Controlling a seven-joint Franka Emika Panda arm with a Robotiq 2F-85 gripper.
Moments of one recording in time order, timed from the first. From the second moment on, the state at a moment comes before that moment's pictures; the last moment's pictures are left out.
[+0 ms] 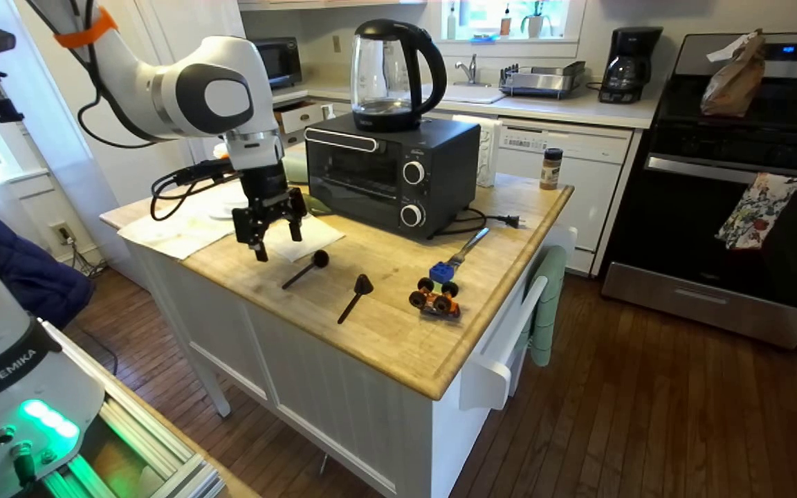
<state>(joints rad) -0.07 0.02 -0.04 -2.68 -0.27 2.62 1.62</state>
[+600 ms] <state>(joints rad) -0.07 0.02 -0.04 -2.68 -0.27 2.63 1.63</state>
